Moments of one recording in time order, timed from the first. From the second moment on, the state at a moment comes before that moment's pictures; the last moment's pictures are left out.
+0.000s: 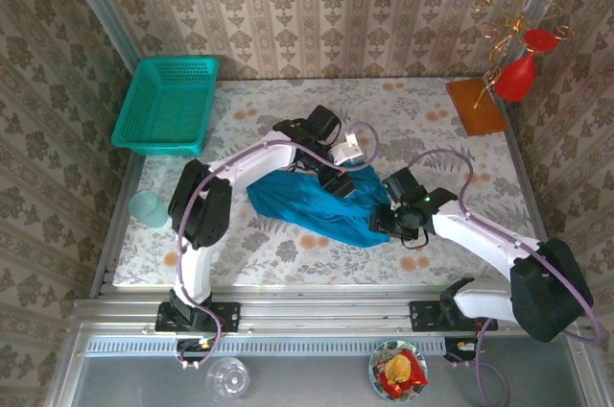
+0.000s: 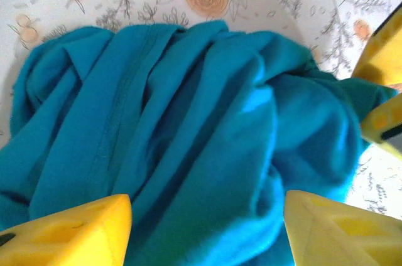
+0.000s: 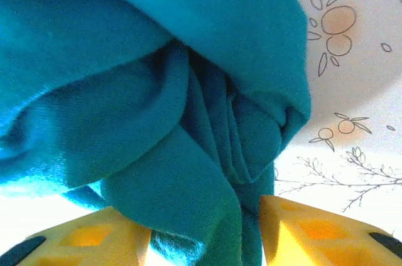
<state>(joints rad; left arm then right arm) -0.77 2.03 1.66 -0.78 0.50 0.41 0.49 1.25 0.69 -0.66 -0.12 0.73</state>
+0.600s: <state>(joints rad) -0.42 1.70 1.44 -0.57 0.50 0.13 0.42 1.26 1.09 -0.73 0.02 0.57</state>
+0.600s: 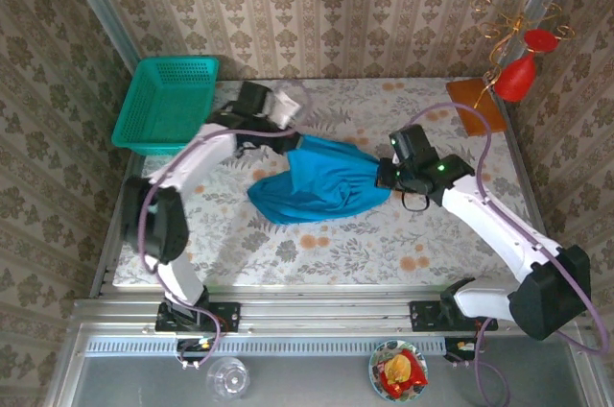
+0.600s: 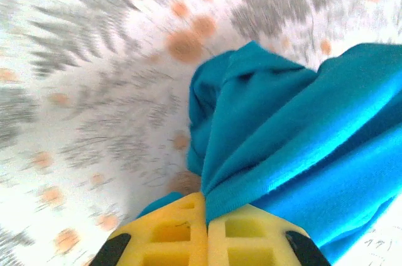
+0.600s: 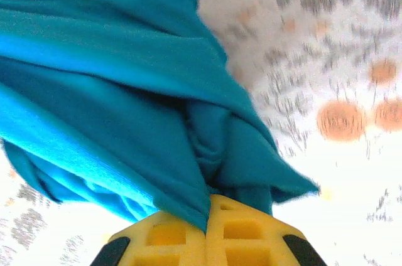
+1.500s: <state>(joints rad) -0.16 1.34 0.90 -0.53 0.53 -0.20 0.43 1.27 0.99 -0.73 -0.13 0.58</state>
